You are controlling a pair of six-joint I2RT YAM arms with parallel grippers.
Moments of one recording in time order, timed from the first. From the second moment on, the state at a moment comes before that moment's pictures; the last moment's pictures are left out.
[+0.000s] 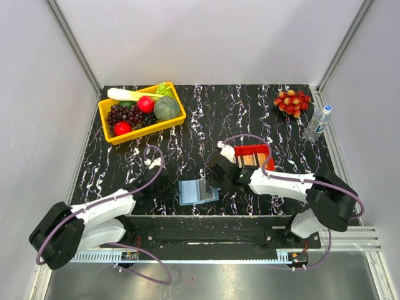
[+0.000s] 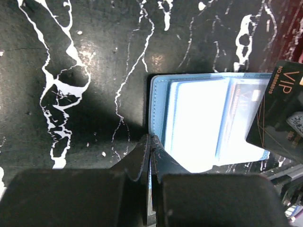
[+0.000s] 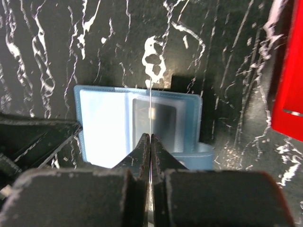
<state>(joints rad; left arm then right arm) -0.70 1.05 0.32 -0.13 -0.05 -0.97 1.01 1.51 0.85 -0.21 0.29 0.93</state>
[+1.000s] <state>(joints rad) -0.70 1.11 0.35 -0.13 -0.07 -0.97 0.93 1.52 0.61 0.17 -0.06 1.01</state>
